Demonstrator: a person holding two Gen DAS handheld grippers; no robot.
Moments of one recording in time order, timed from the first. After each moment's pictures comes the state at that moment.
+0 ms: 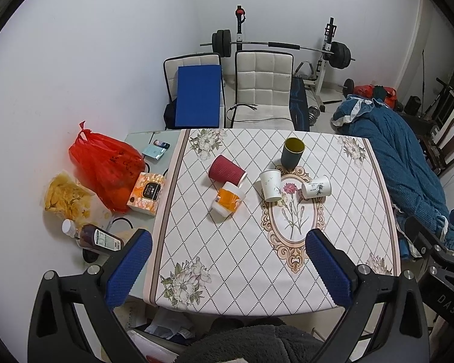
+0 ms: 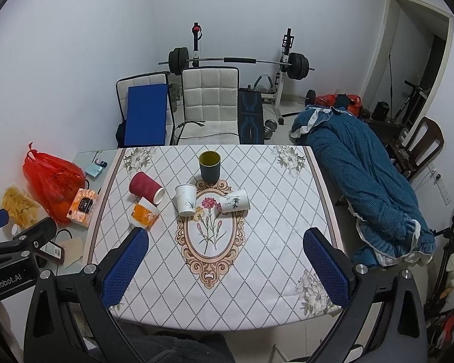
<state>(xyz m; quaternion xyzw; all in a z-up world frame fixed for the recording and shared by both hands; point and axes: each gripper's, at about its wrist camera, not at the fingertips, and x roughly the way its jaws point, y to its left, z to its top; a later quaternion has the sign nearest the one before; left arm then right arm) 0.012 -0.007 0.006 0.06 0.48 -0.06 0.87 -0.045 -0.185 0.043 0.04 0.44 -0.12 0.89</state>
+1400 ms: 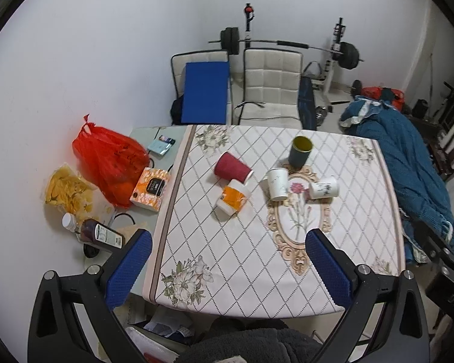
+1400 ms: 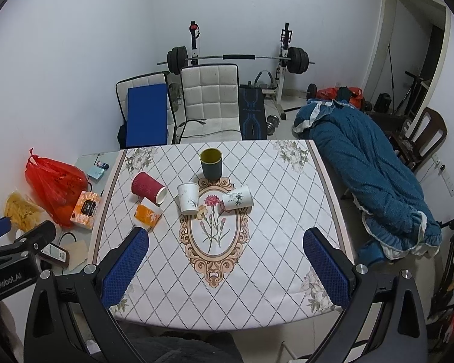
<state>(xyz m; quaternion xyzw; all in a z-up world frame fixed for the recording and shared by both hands) 0.023 -0.004 -0.013 0.05 0.49 -0.04 0.87 -0.035 -0.191 0.034 0.05 0.45 -0.12 0.88</state>
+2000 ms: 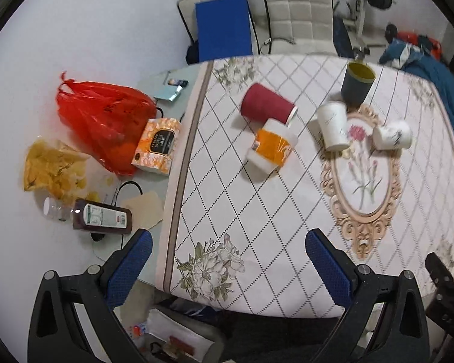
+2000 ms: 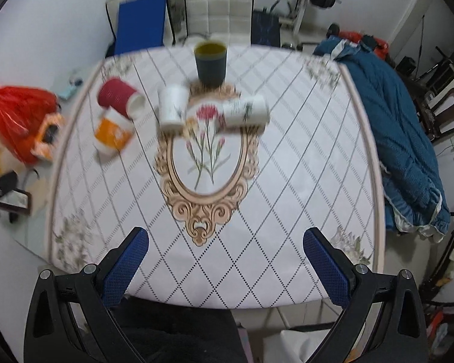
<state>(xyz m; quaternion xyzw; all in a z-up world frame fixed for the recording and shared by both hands) 0.096 -0.004 -0.176 0.14 0.59 0.03 0.80 0.023 -0.216 -0.188 0.04 0.61 -0.09 0.79</state>
